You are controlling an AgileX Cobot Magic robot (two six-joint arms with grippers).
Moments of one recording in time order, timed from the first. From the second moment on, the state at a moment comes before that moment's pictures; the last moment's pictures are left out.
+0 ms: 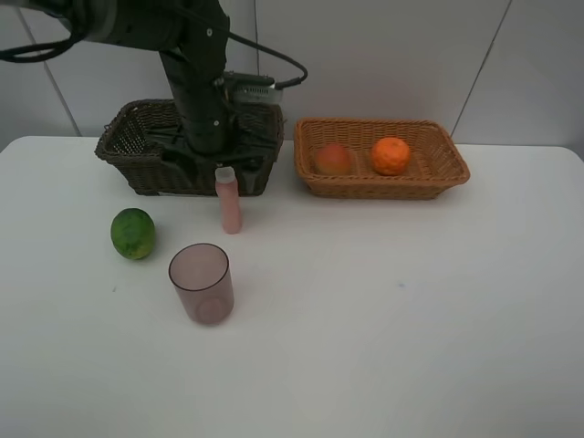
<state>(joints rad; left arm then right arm) -0.55 2.08 -1.55 0.18 0.86 -0.52 0.12 0.00 -0.53 -0.14 1.06 0.15</state>
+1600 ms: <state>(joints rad) -0.55 2.17 -1.55 0.16 0.77 -0.57 0.12 0.00 -0.53 -0.14 1.06 0.15</state>
